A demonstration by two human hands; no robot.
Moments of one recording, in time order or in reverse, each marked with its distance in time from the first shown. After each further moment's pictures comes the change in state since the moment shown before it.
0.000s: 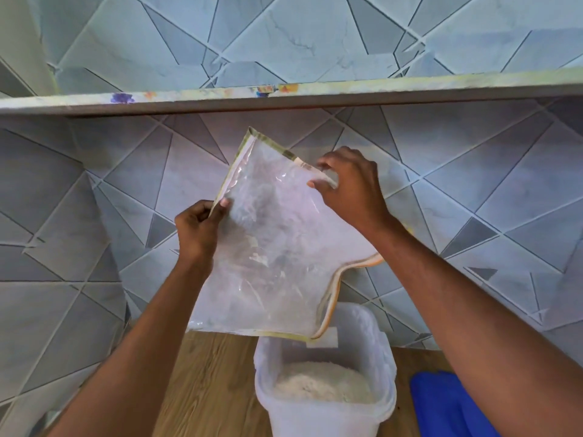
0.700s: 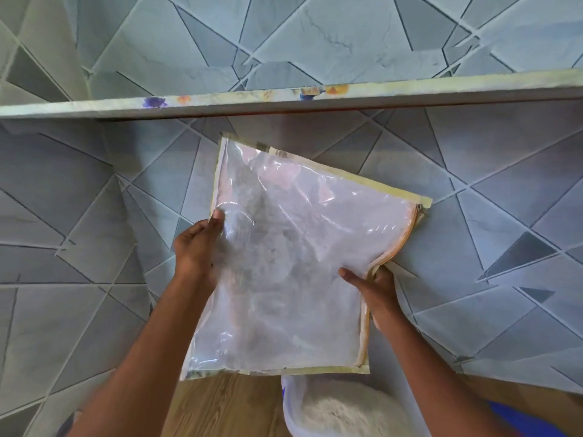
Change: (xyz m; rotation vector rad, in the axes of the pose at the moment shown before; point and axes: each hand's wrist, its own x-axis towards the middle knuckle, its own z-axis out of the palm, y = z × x) left_hand 0.016 -0.004 -0.041 -0.236 0.117 -0.285; right_hand -0.139 0.045 0.124 0.955 -0.109 0.924
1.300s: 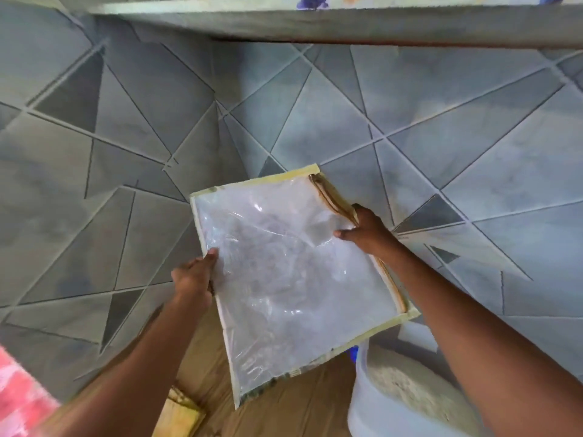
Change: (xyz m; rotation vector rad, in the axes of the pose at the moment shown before) left_hand -0.015 -0.063 -0.233 0.091 0.624 -0.292; right_hand 0.022 -0.006 0.188 -0.855 -0.588 -0.150
